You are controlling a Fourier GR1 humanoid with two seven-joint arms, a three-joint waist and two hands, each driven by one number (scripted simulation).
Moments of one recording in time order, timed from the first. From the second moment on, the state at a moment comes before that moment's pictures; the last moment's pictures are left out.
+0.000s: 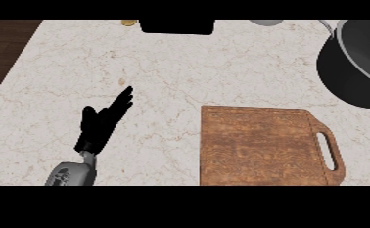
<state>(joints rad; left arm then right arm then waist) -0.11 0.12 -0.08 -1.37 0.00 -0.16 0.15 -0.75 -0.95 -0.05 -0.37 0.37 0.04 -0.47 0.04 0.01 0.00</state>
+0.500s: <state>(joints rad) -0.12 0.12 -0.09 -1.36 -0.01 -0.17 0.14 -0.88 -0.85 0.15 -0.25 0.64 -0.02 -0.23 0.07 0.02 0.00</state>
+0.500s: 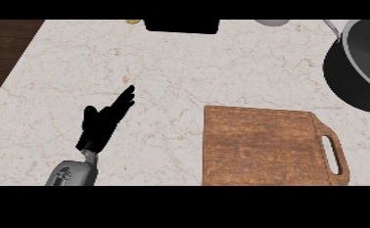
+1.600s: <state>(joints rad) -0.10 0.12 -0.07 -1.37 0.00 -0.17 0.15 -1.02 -0.76 -0.27 -0.17 0.26 -0.08 -0.25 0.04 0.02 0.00</state>
